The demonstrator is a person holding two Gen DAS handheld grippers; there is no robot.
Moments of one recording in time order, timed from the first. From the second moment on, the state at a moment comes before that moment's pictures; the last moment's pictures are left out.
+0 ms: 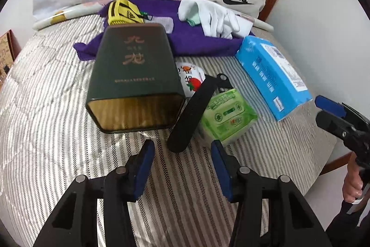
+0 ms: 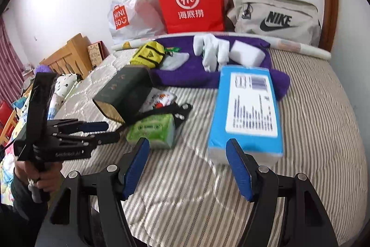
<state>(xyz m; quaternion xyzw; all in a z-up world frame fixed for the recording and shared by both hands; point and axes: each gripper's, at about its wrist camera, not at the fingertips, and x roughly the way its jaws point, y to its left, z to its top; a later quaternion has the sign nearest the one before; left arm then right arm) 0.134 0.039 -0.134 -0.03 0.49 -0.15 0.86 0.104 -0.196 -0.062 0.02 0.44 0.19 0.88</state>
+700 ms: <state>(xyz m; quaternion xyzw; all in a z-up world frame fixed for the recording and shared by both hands) 0.155 0.032 -0.147 -0.01 0.50 -0.19 0.85 0.110 -0.186 -0.076 0.01 0.46 0.19 0.87</state>
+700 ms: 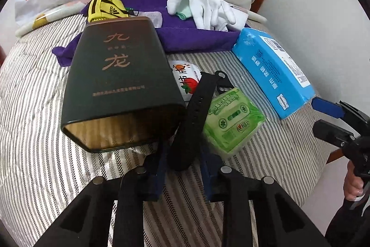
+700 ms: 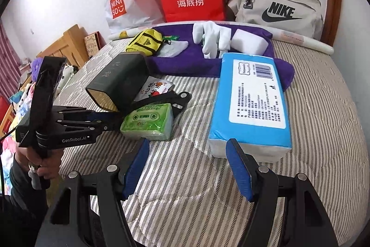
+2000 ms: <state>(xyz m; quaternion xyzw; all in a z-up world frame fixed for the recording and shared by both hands) 0.112 0.036 -0.146 0.01 0.49 -0.22 0.84 0.078 -0.169 -0.069 -0.02 0.46 0.21 0.86</state>
